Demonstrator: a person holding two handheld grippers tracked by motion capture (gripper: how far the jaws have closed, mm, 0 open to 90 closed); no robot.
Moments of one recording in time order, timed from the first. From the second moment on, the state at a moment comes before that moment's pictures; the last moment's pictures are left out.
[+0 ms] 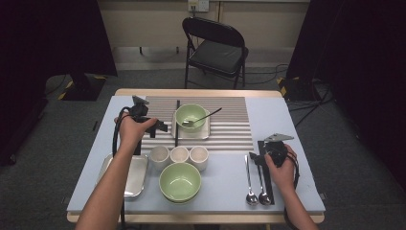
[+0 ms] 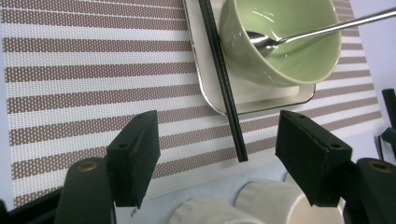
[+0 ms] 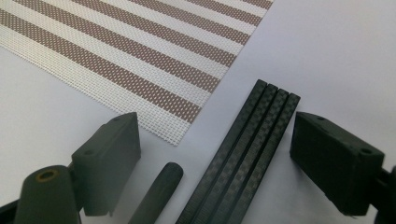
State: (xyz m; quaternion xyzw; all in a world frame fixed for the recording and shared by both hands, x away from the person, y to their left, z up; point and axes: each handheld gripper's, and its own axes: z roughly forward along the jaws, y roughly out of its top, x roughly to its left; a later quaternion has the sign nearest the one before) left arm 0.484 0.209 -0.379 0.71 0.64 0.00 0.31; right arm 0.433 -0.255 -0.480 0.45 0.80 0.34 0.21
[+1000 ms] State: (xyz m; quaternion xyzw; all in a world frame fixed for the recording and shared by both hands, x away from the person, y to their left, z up) left arm 0.465 0.215 -0.377 0.71 0.64 0.01 0.31; right arm 0.434 -0.256 -0.480 0.45 0.80 0.34 0.21
